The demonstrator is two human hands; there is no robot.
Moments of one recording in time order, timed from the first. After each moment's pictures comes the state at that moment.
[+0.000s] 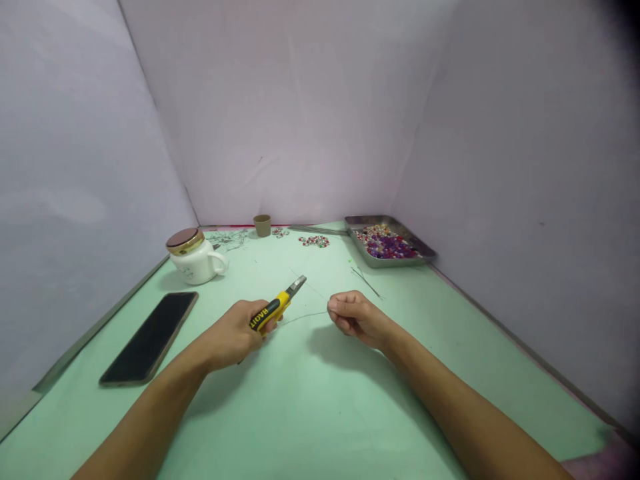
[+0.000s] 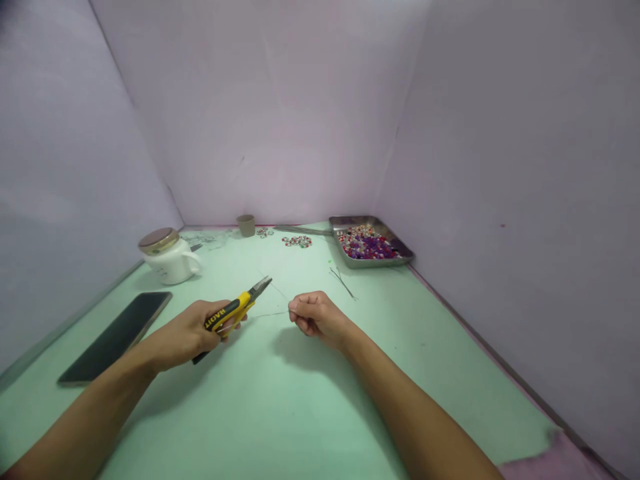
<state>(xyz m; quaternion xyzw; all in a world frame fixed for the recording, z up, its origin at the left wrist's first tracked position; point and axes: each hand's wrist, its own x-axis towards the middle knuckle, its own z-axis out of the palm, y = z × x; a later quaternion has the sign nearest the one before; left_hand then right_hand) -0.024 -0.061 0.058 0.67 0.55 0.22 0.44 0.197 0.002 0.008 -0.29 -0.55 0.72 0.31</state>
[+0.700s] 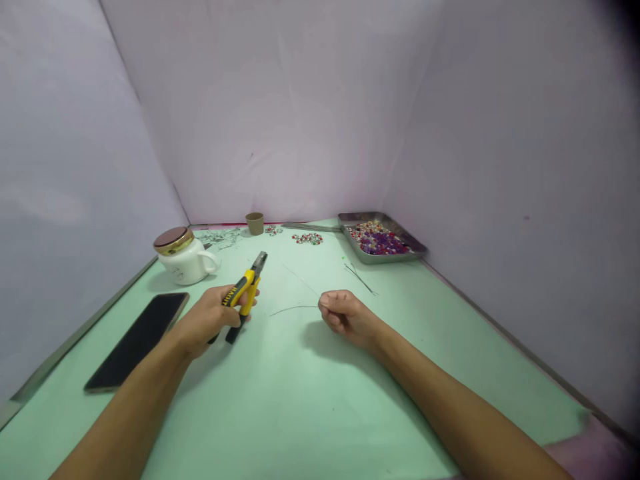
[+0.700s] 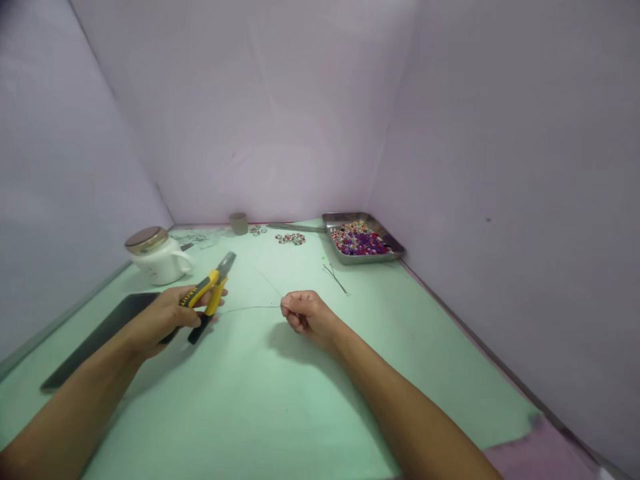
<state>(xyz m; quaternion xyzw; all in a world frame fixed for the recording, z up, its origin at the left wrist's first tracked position) -0.045 -0.046 0.049 0.55 0.57 0.38 0.47 0.193 0.003 -0.004 -0.28 -0.50 0.74 0.34</state>
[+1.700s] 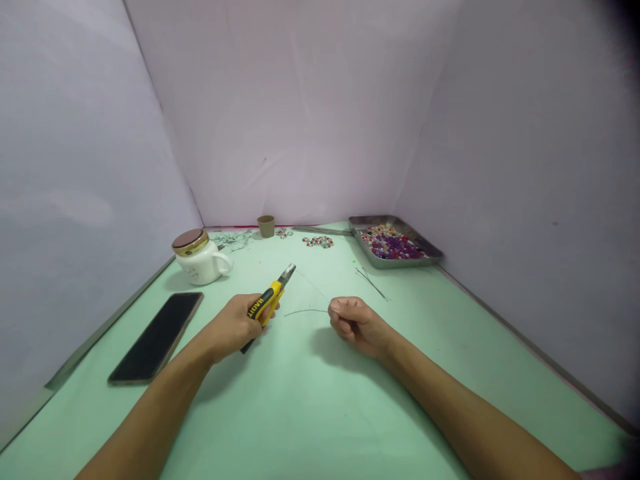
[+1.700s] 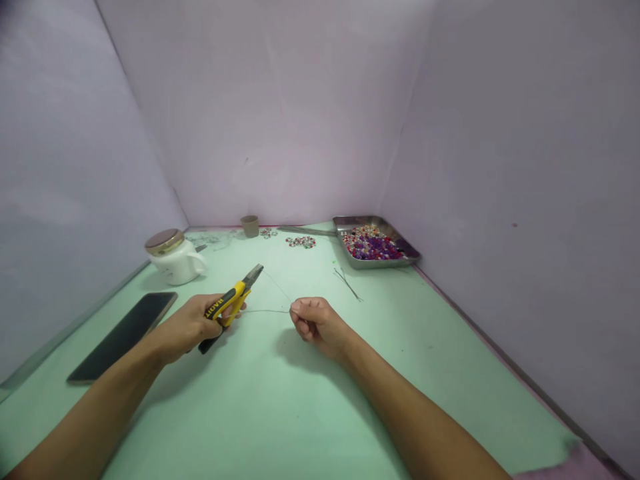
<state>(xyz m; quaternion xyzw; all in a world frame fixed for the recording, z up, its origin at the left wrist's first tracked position) -0.037 -0.050 0.046 0.64 0.56 0.30 0.44 0.187 -0.003 -0.004 -0.25 -0.49 0.76 0.35</state>
